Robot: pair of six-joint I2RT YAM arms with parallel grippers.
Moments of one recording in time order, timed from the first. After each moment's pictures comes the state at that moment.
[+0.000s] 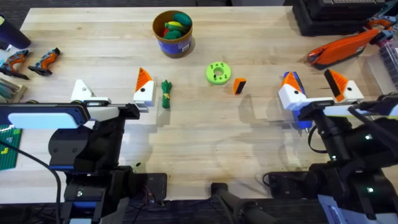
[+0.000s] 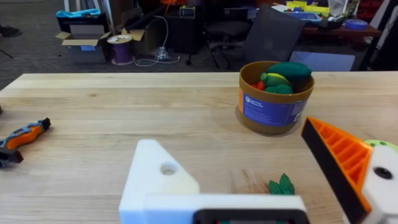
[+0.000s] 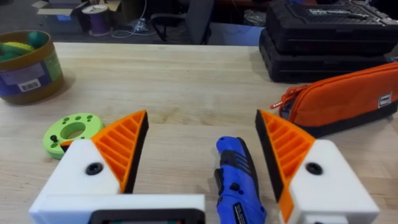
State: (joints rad) left arm 0.00 0.00 0.01 -0.02 0.00 -0.01; right arm 0.00 0.00 0.01 -0.10 -0.02 0.01
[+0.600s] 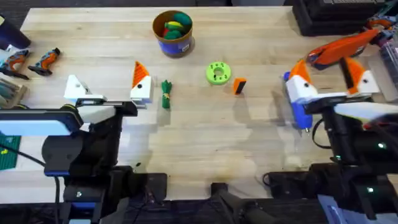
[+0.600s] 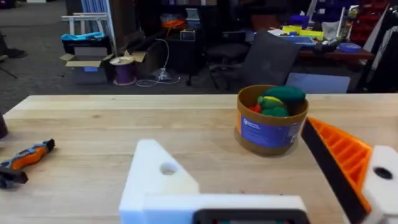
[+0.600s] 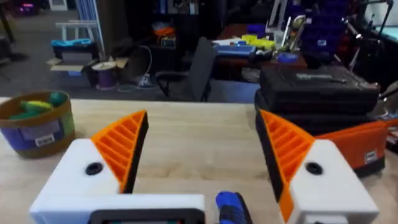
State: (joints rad) left arm 0.00 0.00 0.01 0.07 0.00 -0.01; right arm 0.00 0.00 0.01 0.09 -0.03 0.01
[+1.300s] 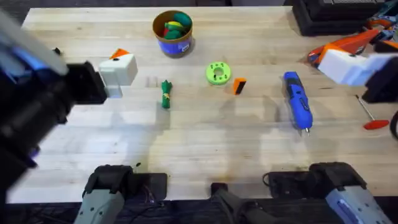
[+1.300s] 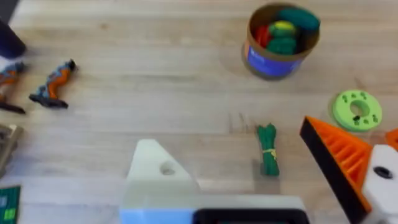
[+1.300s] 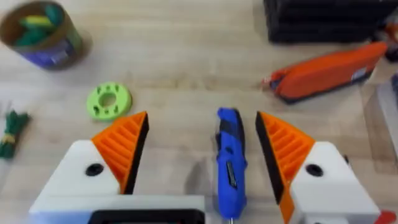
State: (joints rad) left arm 0.00 0.54 0.85 -0.79 -0.03 -0.02; right arm 0.00 0.52 0.89 -0.80 -0.03 0.01
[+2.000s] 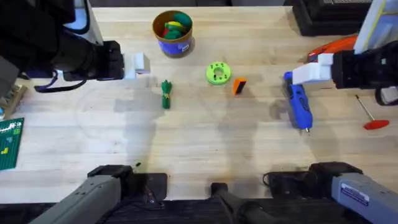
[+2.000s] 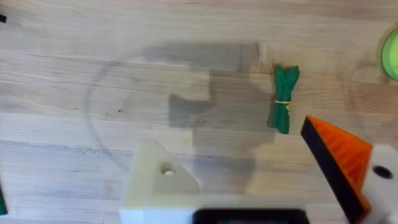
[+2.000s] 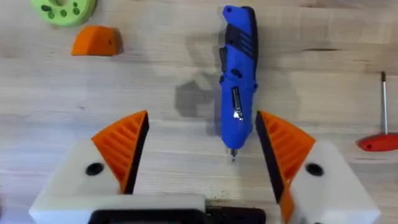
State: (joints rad) left arm 0.00 1.13 1.11 -1.09 -0.03 -0.11; right arm 0.00 1.08 1.15 -1.25 -0.03 0.01
